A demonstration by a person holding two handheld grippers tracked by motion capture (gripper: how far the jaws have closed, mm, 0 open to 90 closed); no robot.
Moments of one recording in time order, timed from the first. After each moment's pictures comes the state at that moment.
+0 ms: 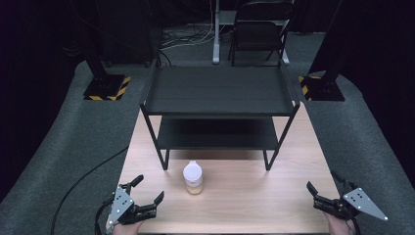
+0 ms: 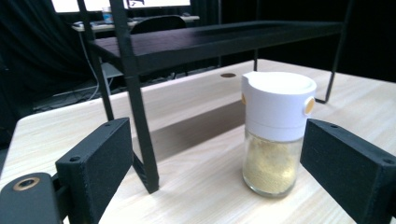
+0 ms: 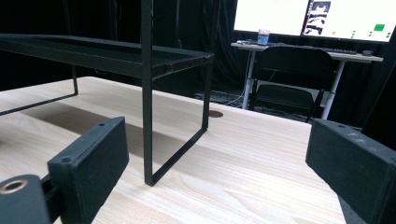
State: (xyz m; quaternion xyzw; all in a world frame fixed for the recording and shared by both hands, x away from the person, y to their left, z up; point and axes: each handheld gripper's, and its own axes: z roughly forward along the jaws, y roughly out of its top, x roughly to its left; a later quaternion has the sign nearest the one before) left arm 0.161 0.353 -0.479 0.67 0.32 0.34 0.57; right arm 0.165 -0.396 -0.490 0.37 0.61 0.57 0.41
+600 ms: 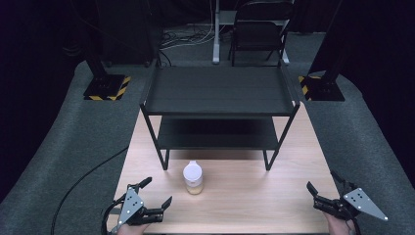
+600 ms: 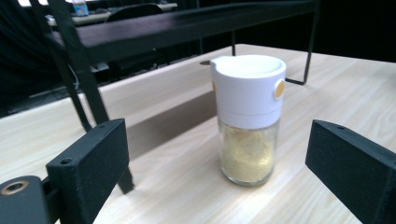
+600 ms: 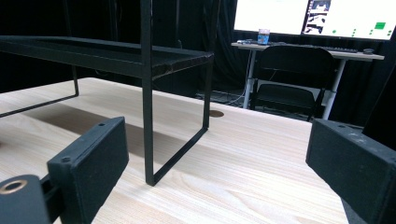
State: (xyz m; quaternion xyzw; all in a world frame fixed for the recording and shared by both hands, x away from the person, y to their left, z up) left arm 0.170 0.343 -0.476 0.71 0.30 0.31 0.56; right arm 0.165 -0.396 -0.491 0.37 0.61 0.57 0.41
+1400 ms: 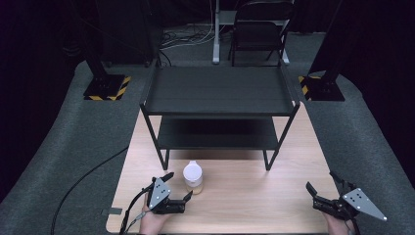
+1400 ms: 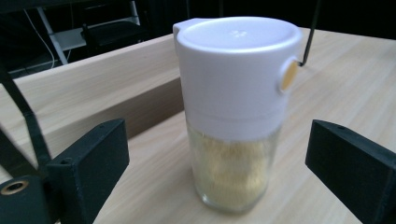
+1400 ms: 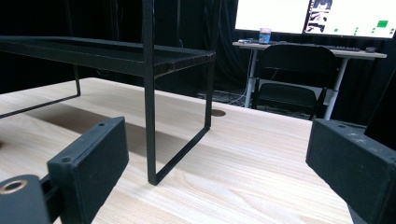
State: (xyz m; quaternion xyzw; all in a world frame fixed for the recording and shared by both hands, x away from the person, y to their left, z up) left arm 0.221 0.290 -0.487 0.73 0.31 0.28 0.54; right arm 0.166 -0.396 -0.493 0.37 0.61 0.57 0.40
